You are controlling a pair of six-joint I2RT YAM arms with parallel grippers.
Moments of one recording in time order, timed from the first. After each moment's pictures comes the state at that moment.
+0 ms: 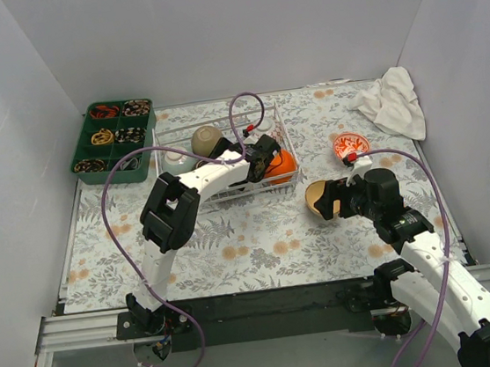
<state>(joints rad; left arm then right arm) -0.78 2.16 1.70 -0.87 -0.91 -0.17 0.33 0.69 0.47 -0.32 -0.21 0.23</state>
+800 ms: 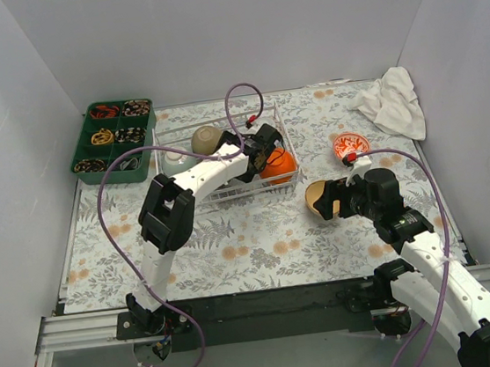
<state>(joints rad) -0.79 2.14 1.80 -0.91 -0.81 -0.17 0.33 0.69 0.47 -0.31 -0.23 0.23</state>
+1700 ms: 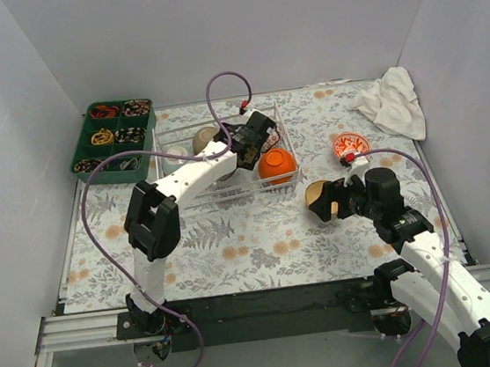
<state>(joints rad) -0.77 2.03 1.79 -0.81 -0.72 -0.21 0.33 0.70 0.47 -0.30 -0.31 0.23</state>
